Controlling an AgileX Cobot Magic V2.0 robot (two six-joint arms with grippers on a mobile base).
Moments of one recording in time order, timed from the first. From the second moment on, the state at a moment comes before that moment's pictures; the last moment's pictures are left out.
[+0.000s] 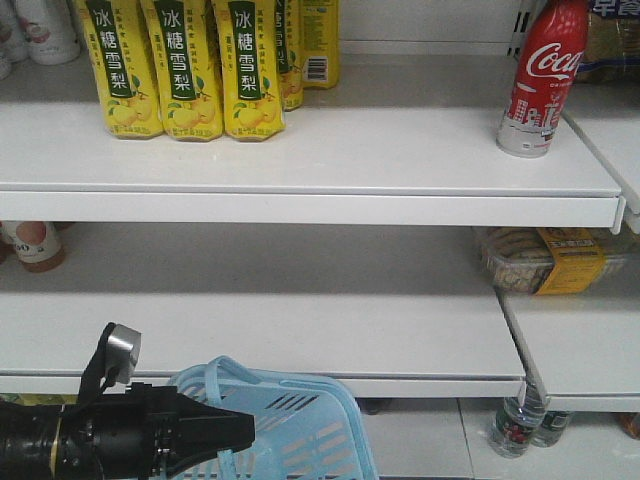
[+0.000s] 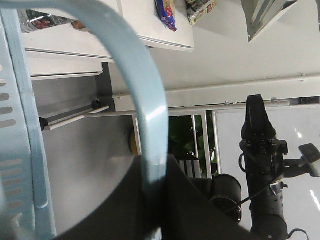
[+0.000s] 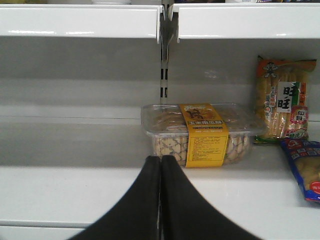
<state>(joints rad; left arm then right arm) -0.18 1.60 -0.37 1.30 -1.14 -1.86 -0.01 -0.01 0.03 0.00 0.13 0.00</state>
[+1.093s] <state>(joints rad) -0.18 1.60 -0.37 1.31 -1.14 -1.86 -0.01 -0.01 0.03 0.00 0.13 0.00</state>
